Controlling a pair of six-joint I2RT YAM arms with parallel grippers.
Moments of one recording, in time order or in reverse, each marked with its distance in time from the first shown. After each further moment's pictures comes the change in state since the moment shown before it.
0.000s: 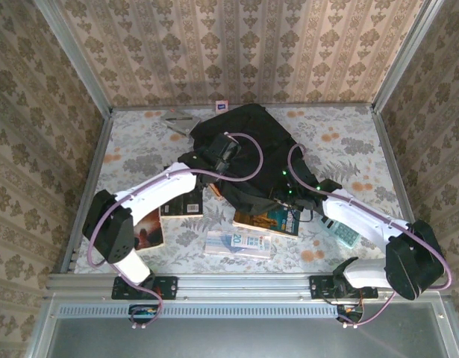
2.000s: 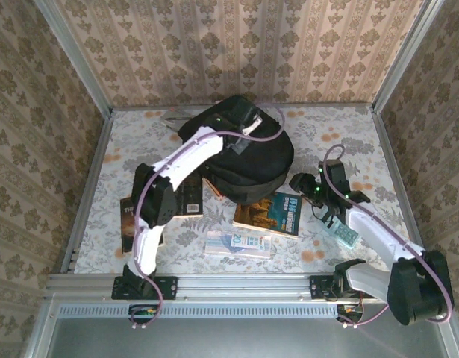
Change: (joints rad) left arm 0.065 0.461 0.715 -0.263 0.230 0.098; right arm -0.311 -0.151 -0.169 0.201 -0.178 -0.037
